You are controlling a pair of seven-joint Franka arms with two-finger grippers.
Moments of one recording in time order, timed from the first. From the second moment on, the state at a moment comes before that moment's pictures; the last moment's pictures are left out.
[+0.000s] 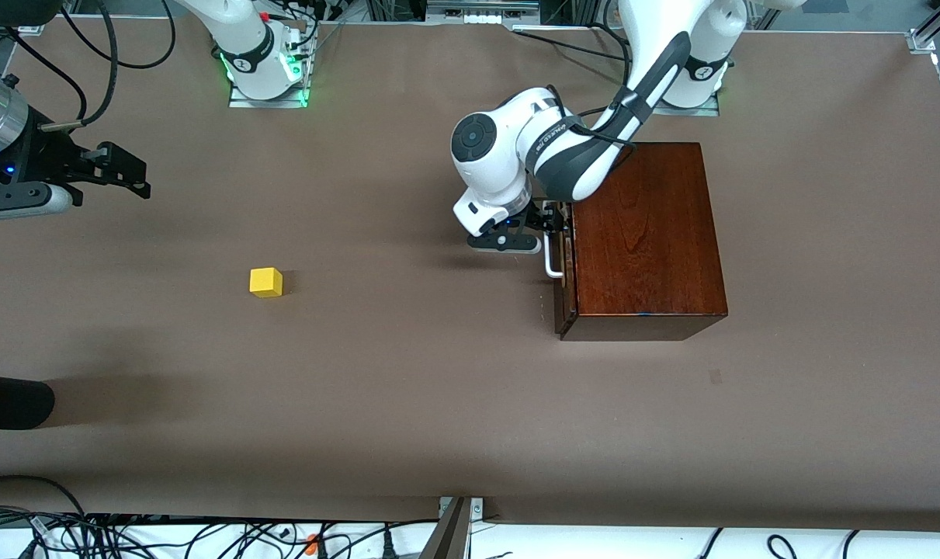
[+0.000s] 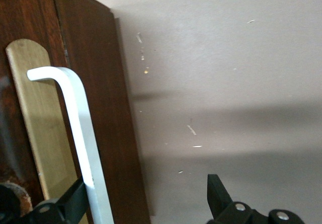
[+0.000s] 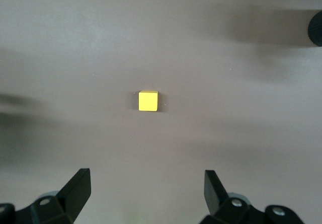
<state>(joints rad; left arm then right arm) -0.52 0.58 -0.33 -1.62 0.36 1.92 -0.85 0.21 0.04 -0.14 -1.57 0.02 1.58 -0.05</state>
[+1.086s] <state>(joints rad) -0.58 0.61 -0.31 -1.57 0.30 2.04 -0.85 0.21 0.04 -0.14 -1.57 0.02 1.58 -0.05</state>
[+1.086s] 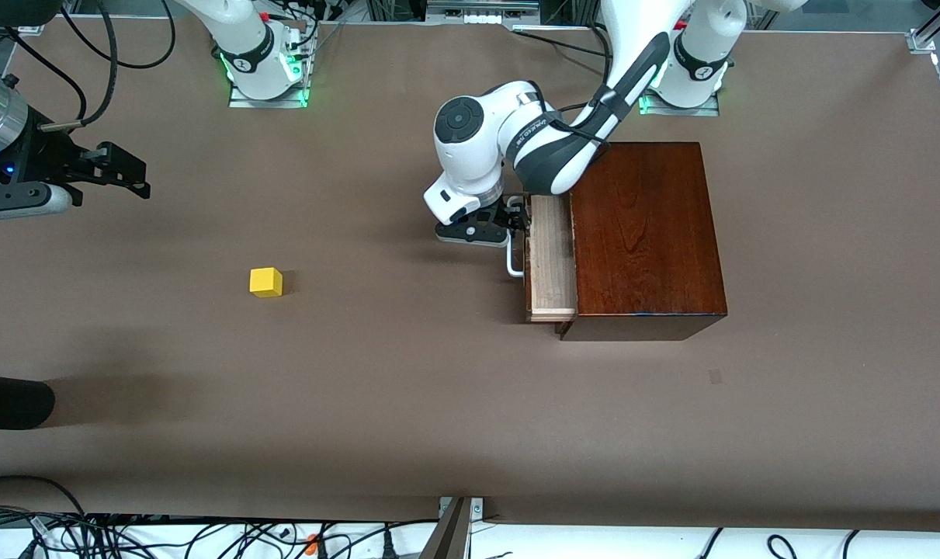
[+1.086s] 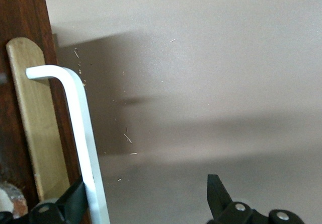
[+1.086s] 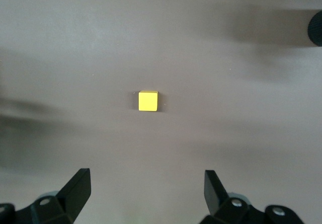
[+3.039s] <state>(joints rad) -0.13 0.23 0.03 -1.37 -0.02 1.52 0.11 0.25 0.32 -0.13 -1.74 0.05 1.84 -0.11</state>
